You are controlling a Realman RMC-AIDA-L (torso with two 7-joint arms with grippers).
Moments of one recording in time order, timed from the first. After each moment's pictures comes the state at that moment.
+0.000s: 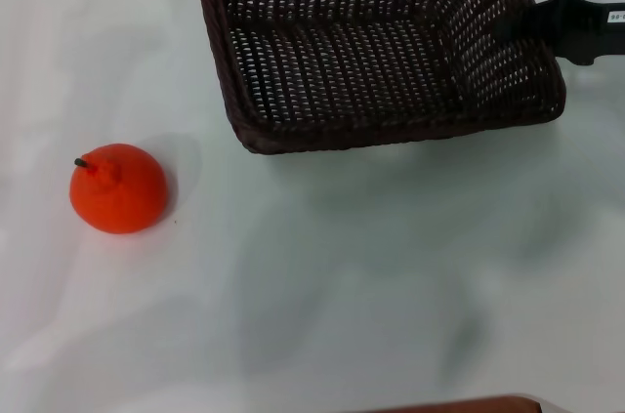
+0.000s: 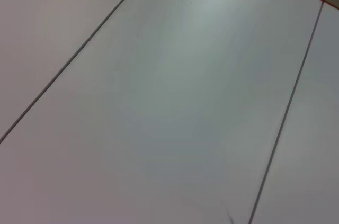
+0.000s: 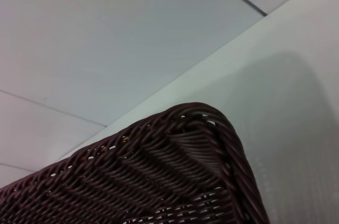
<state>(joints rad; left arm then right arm) -0.24 -2.16 -2.83 -0.21 0.94 -1.75 2.26 0.65 1.93 -0.38 -0.53 0.81 1.41 2.37</state>
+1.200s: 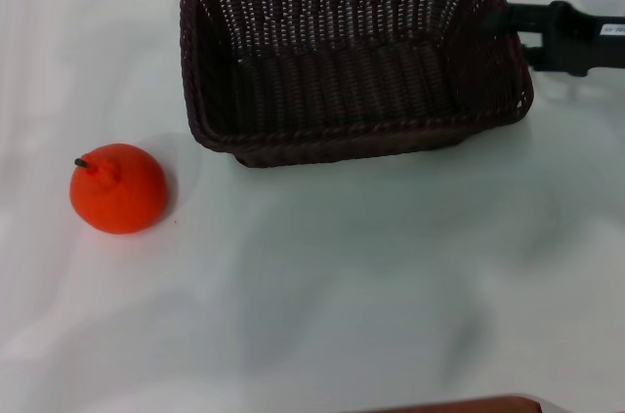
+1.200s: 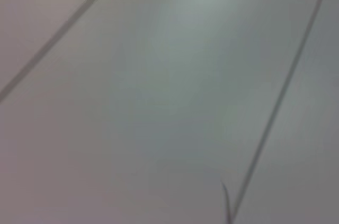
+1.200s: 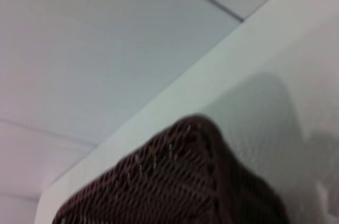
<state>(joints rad) -0.24 -2.15 -2.78 -0.24 0.96 -1.68 2.23 0.62 1.96 -0.36 -0.51 0.85 1.34 2.36</state>
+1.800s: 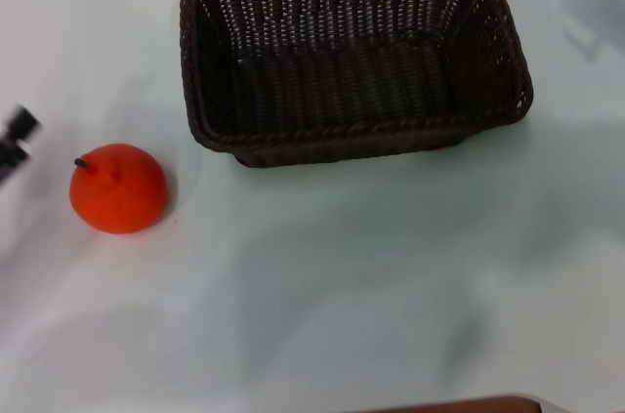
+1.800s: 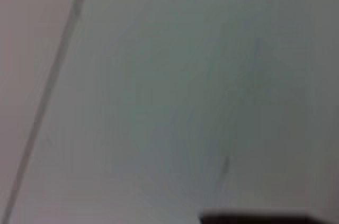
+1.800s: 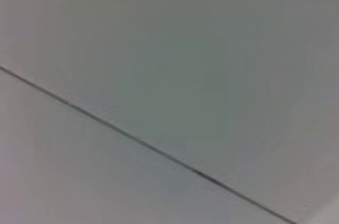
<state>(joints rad) -0.13 -2.06 -2.48 -0.41 1.42 -1.59 2.18 0.53 1.97 -0.35 -0.54 1.36 1.25 2.17</state>
